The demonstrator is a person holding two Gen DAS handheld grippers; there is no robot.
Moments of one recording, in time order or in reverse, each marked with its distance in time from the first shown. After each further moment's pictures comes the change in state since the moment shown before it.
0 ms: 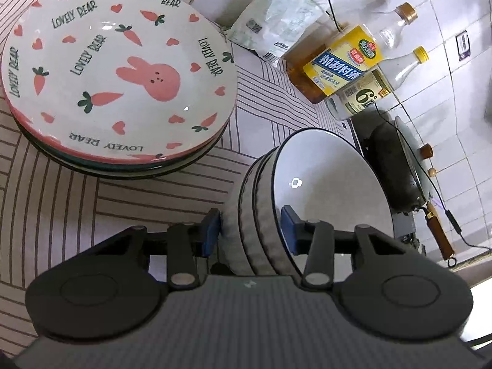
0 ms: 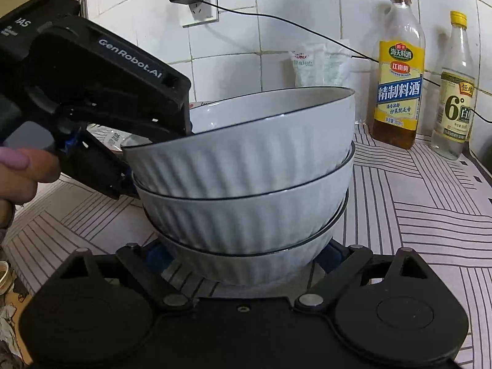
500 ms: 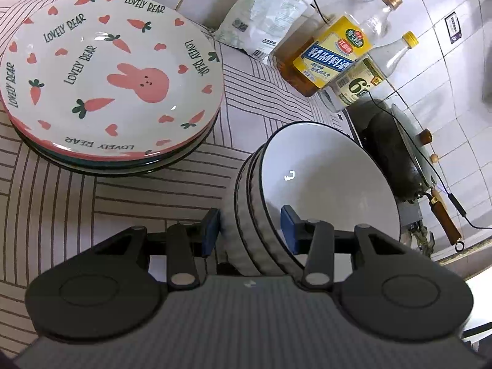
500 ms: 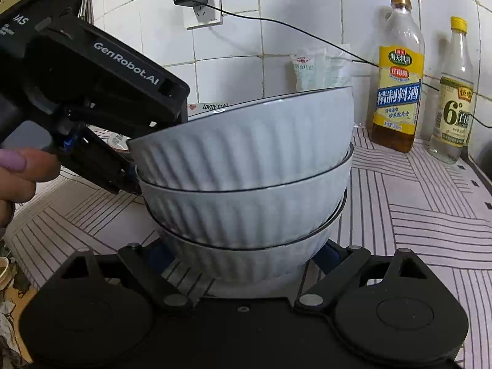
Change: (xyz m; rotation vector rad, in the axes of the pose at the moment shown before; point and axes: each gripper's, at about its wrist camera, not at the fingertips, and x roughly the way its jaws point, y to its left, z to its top) left arm -0.004 -0.009 -0.005 0.068 -0.002 0.011; right arm -0.009 0.000 0.001 -0.023 0.000 0.002
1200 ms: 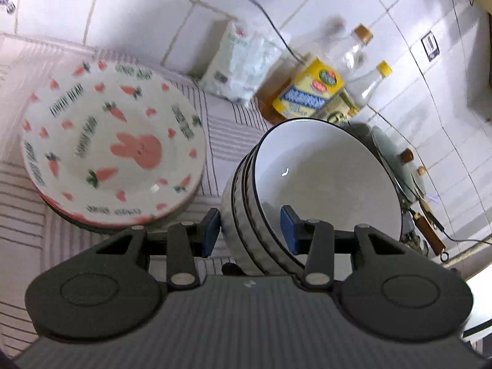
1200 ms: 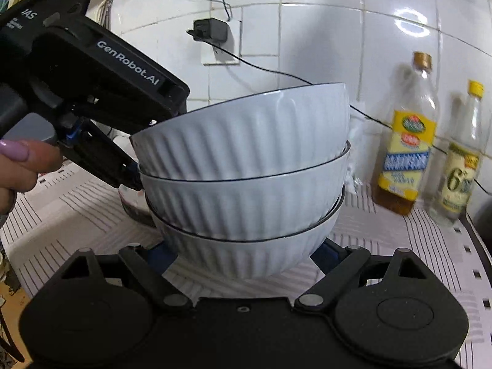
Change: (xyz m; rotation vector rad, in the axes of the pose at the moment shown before) left arm -0.052 -0.018 0.036 0.057 -0.088 -0.007; right arm -0.011 0.014 0.055 -0.094 -0.080 0.014
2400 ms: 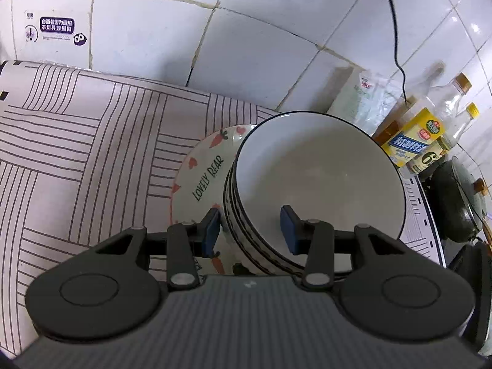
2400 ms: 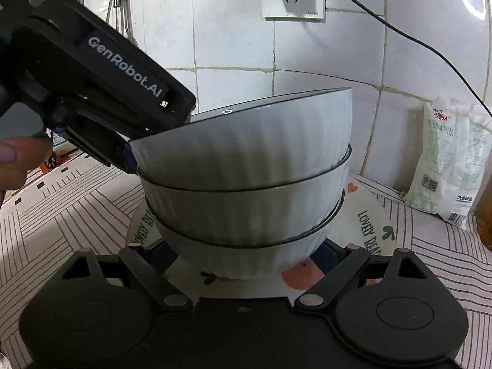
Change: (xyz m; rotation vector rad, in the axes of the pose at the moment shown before) left arm -0.009 0.112 0.068 -0.013 0.001 0.229; right arm 0.144 0.060 0.047 -0.037 0.135 0.142
